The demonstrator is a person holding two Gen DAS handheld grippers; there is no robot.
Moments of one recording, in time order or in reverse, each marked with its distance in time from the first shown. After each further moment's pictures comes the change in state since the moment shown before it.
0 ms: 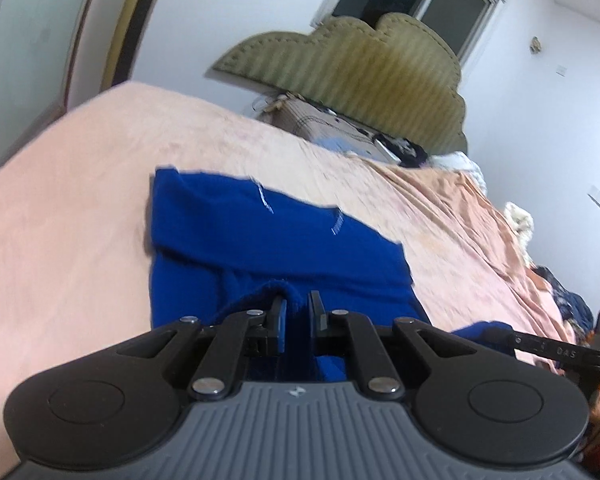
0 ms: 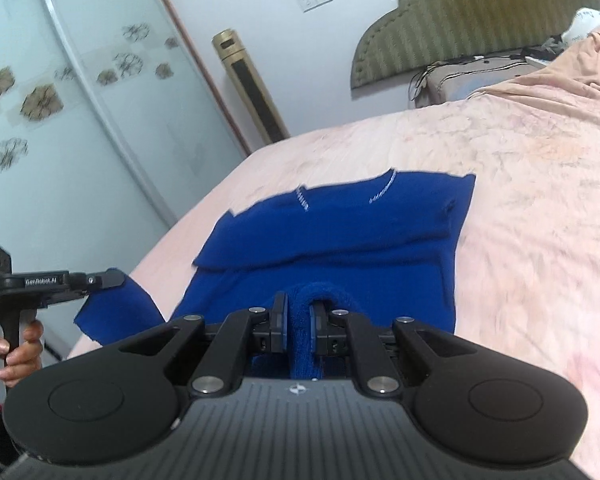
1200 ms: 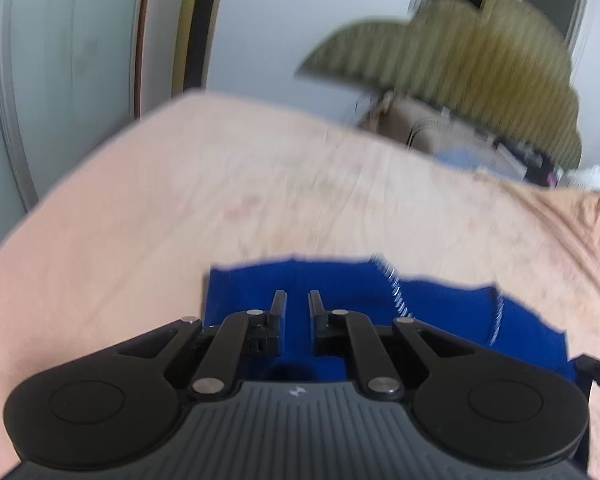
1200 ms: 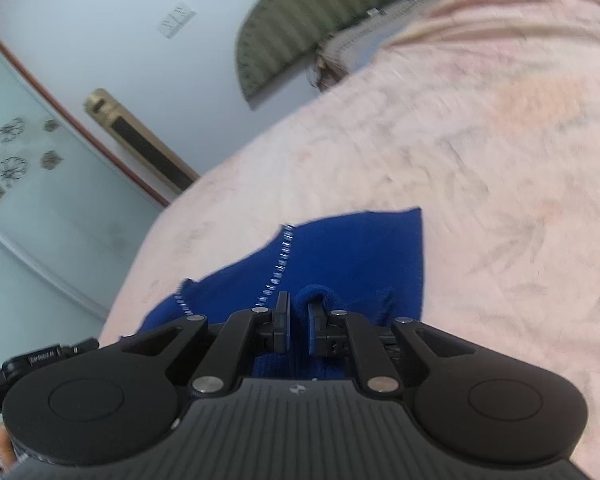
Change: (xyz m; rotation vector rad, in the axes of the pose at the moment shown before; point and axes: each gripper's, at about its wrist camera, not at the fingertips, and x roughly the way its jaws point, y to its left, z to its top) left arm 0.196 0.060 0.116 -0.014 0.064 0.320; right arm 0.173 -0.141 0.085 0.368 -0.016 -0.127
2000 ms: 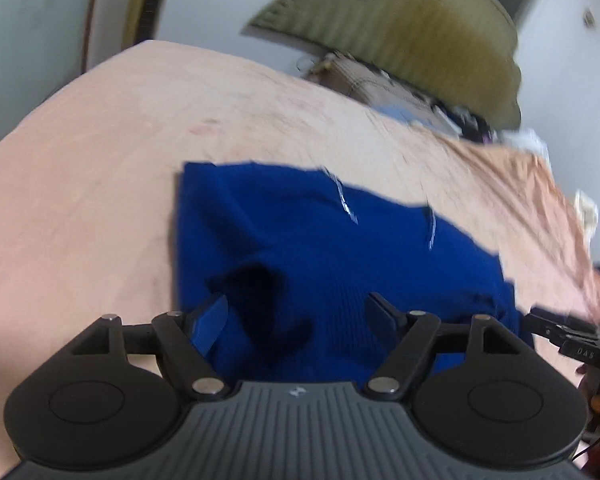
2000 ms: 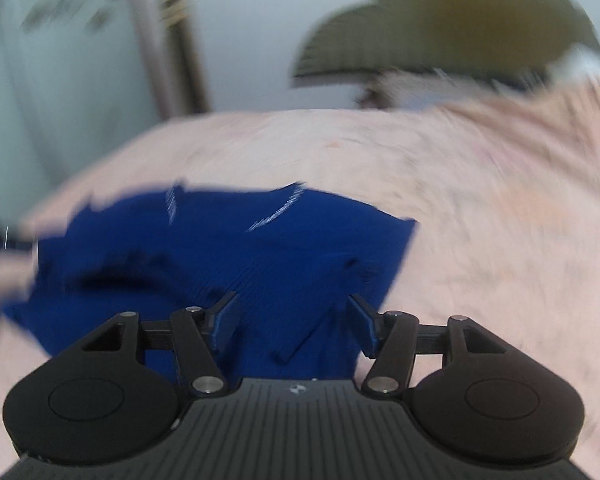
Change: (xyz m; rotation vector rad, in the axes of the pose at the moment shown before) left arm -0.048 0.022 -0.062 0.045 0.096 -0.214; right arm -0.038 0.058 -0.068 -0.650 0.016 -0.171
